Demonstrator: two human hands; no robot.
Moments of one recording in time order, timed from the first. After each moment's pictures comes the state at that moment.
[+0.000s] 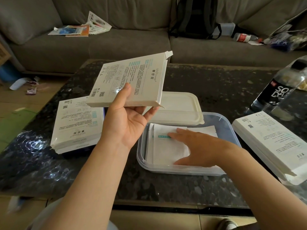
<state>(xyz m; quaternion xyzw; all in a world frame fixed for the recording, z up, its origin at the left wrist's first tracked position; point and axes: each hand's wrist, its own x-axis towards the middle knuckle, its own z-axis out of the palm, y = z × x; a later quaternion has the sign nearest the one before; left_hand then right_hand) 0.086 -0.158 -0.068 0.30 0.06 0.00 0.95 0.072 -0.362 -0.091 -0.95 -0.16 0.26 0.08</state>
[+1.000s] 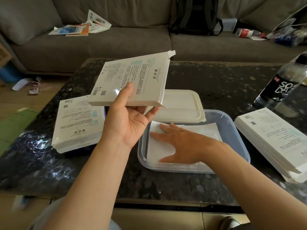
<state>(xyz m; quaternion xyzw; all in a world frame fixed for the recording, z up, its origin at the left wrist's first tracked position) 0.084 -0.160 -0.070 0.31 0.07 -0.01 0.95 0.086 -0.335 -0.105 -0.93 -0.26 0.25 0.05</state>
